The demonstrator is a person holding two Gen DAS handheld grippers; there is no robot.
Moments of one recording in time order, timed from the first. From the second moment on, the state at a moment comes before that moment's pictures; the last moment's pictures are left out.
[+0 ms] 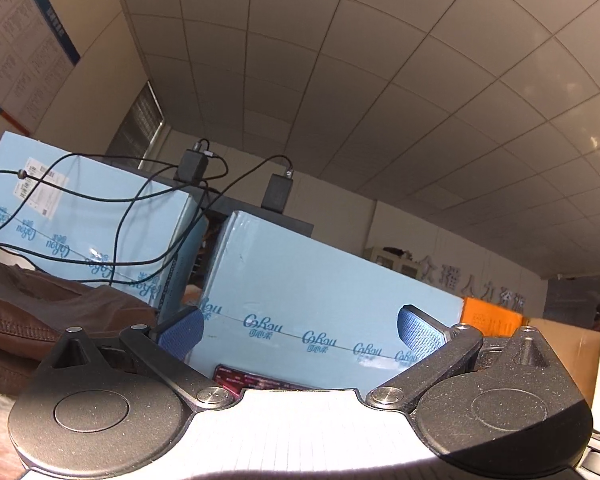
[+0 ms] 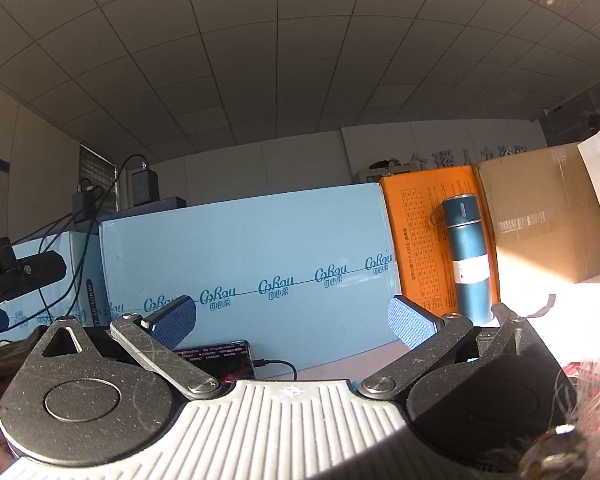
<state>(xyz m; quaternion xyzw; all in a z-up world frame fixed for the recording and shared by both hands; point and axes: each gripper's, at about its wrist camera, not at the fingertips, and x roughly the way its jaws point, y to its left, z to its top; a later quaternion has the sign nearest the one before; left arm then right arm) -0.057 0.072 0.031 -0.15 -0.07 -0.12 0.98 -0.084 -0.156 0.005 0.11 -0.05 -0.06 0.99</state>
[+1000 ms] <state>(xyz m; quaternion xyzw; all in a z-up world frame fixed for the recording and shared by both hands) -0.038 0.150 0.022 0.30 0.05 -0.01 0.95 0.009 -0.082 0.010 0.33 0.19 0.21 0.90</state>
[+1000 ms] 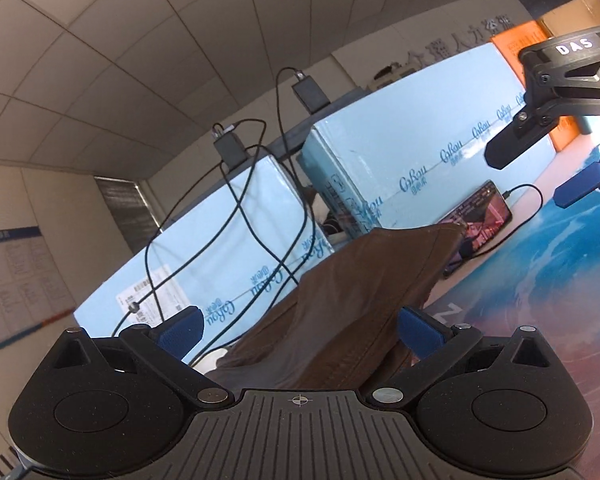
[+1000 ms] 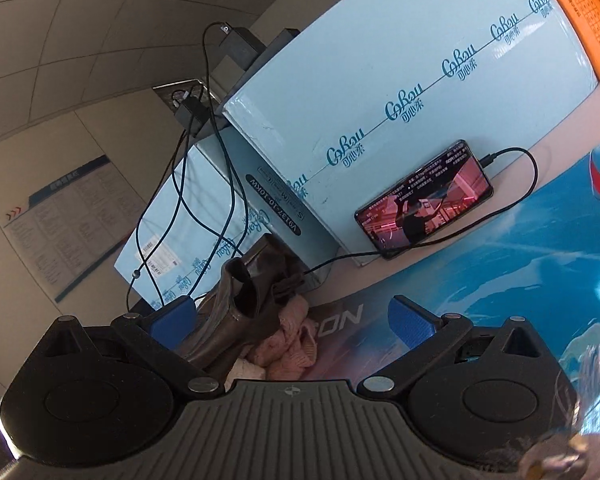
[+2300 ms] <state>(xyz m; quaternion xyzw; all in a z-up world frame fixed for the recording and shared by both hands) -0.016 0.248 0.022 -0.09 -0.01 -0.01 1.00 0.070 0.074 0.052 0.26 0.15 0.34 0.89</state>
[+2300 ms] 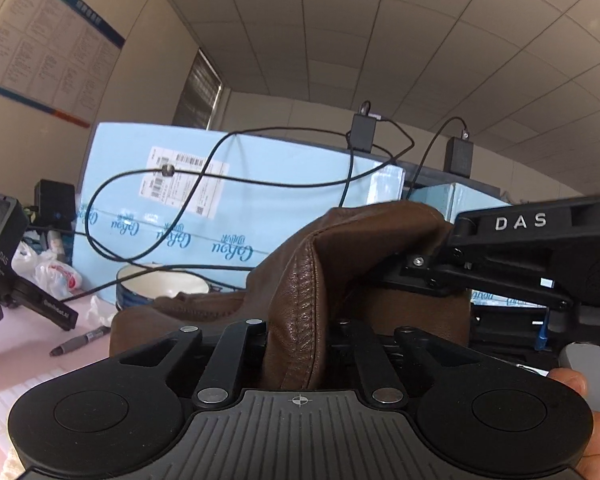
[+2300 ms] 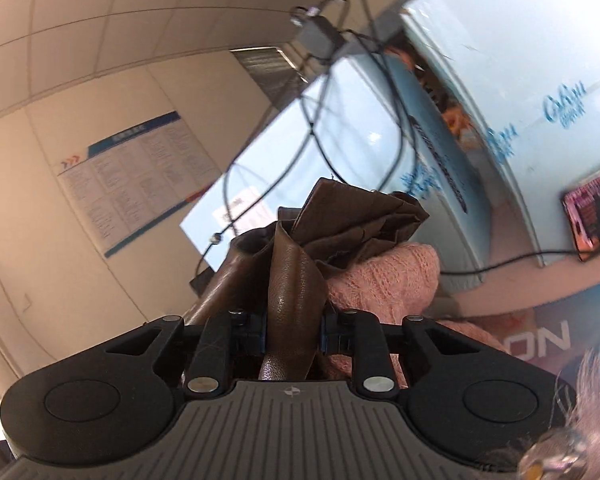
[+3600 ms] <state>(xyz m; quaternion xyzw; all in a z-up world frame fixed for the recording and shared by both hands) -0.083 -0.033 0.053 0.02 -0.23 -0.26 0.94 -0.071 -0.225 0.093 0.31 -0.06 0.23 0.92</state>
